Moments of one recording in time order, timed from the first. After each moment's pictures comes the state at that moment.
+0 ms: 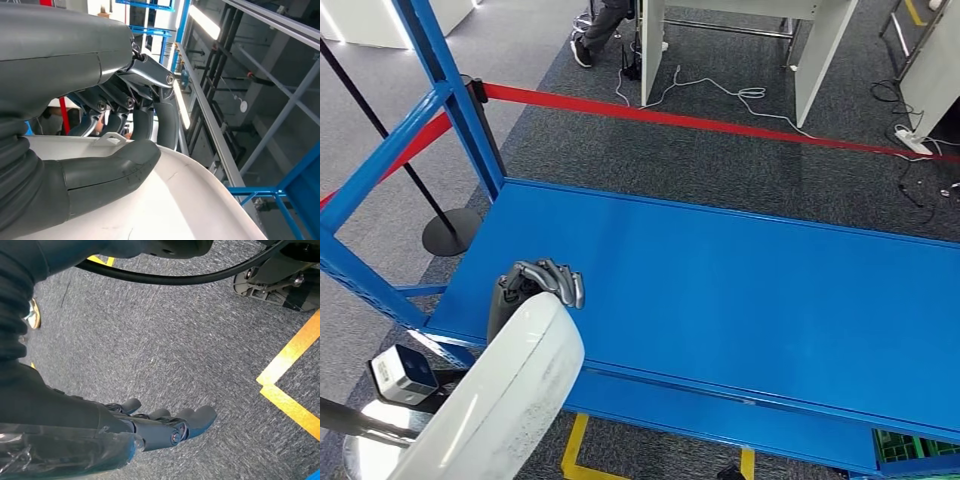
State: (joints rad) left arm -0.06 -0.24 -0.44 -1.66 0.12 -0.41 -0.70; right arm -0.09 0.16 -0.97 -0.20 1.45 -0.16 -0.06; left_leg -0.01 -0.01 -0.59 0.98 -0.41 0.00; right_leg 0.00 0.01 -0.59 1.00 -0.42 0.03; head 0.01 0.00
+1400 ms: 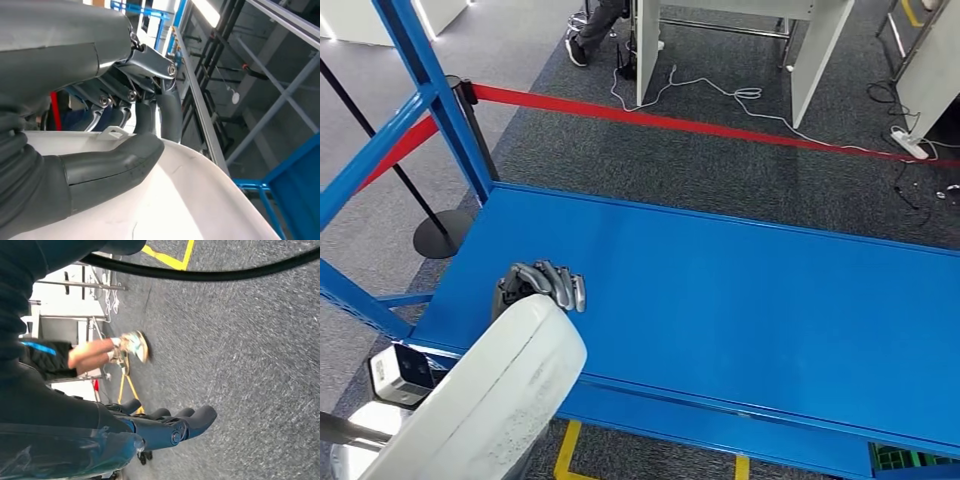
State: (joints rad) left arm -0.06 -0.24 -0.48 -1.65 0.19 -0.44 -0.70; right arm -0.10 0.16 -0.96 -0.20 1.51 -0.18 0.38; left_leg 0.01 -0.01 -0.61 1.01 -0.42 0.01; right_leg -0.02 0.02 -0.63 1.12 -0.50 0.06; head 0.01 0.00
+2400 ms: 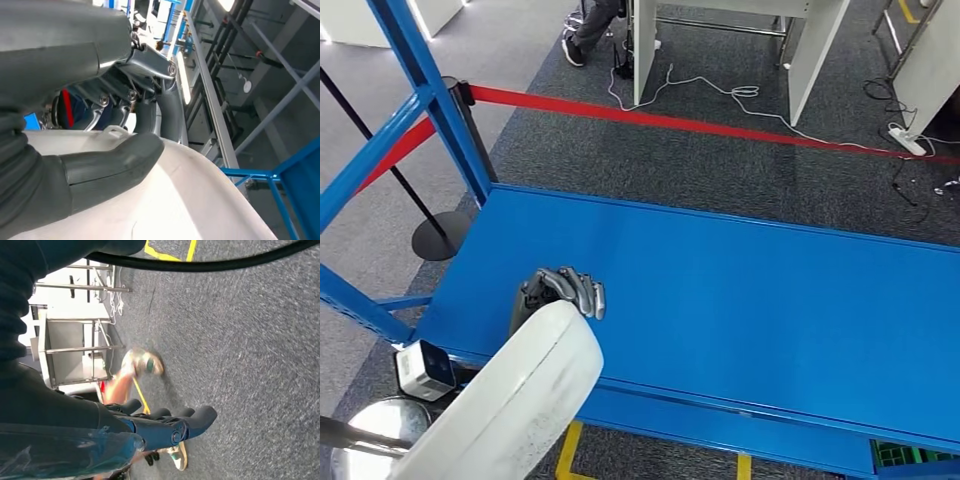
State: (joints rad) left arm -0.08 -0.23 -0.53 -1.60 0.21 -0.43 -0.69; right arm -0.10 0.16 -0.96 -0.20 1.51 -0.18 0.42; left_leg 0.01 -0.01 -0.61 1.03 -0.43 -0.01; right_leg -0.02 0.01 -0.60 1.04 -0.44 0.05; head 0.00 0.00
